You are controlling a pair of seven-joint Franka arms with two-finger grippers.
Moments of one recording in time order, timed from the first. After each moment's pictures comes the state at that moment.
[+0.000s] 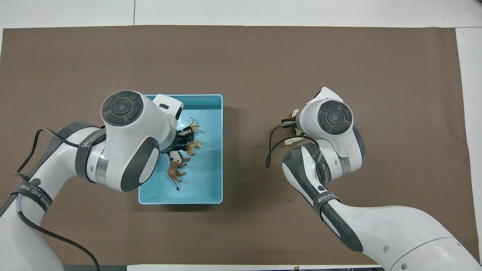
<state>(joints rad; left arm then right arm) -0.42 0.12 -0.03 -2.03 -0.07 2.07 -0.73 0.55 0.36 -0.21 -2.03 0.01 2.51 0.24</state>
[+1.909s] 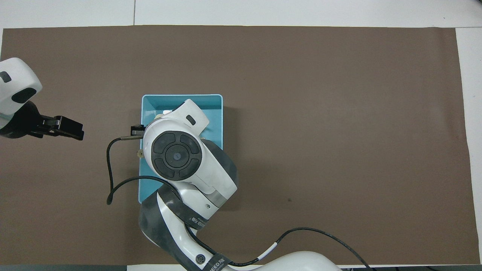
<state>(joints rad) -0.08 -0.03 0.00 -1.72 -0.02 1.57 0.06 0.92 0.59 -0.14 -1.30 0.17 2.31 0.81</state>
